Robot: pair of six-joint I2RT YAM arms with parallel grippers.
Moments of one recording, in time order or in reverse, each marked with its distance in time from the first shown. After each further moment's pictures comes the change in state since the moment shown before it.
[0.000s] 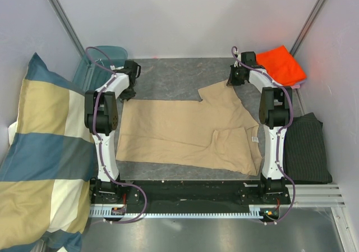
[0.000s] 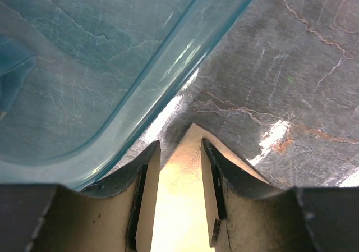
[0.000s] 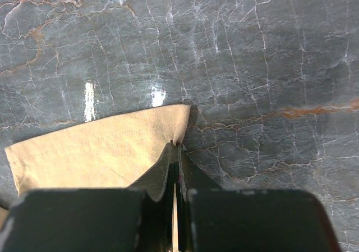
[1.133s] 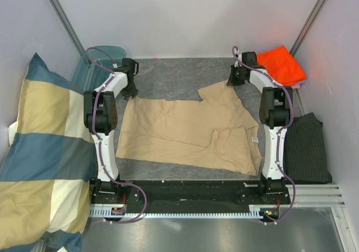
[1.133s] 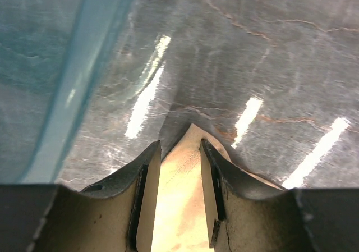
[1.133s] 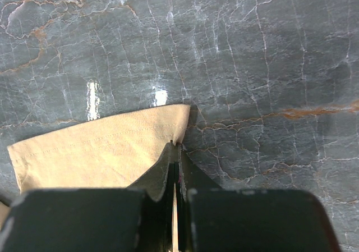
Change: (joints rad) left arm 0.008 0.013 0.035 0.032 0.209 0.078; right arm -0.006 0.000 -0.003 0.005 -0.019 0.000
